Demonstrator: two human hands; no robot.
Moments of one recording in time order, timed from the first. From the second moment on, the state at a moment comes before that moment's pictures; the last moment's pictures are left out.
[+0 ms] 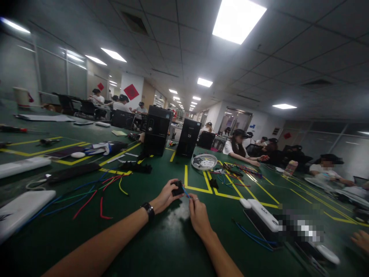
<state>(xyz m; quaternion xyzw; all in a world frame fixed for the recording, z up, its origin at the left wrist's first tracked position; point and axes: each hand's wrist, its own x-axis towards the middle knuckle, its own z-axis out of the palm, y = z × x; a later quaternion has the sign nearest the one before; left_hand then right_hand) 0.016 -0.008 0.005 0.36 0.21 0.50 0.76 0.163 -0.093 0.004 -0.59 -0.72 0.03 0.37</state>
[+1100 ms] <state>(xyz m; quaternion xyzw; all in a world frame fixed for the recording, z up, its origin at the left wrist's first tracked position) 0.005 -0.013 0.016 0.55 0.30 0.54 0.56 0.142 -0.117 0.023 -0.55 -0.75 0.10 0.37</state>
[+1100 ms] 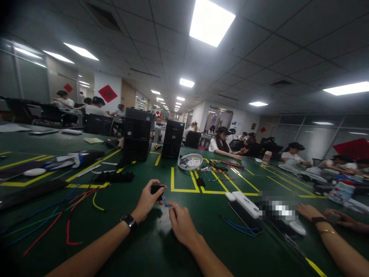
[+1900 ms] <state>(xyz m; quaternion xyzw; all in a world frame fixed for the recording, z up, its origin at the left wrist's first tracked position) 0.014 -0.027 0.009 0.44 0.27 0.51 0.69 0.129 -0.048 0.017 -0.47 -0.62 0.35 0.53</state>
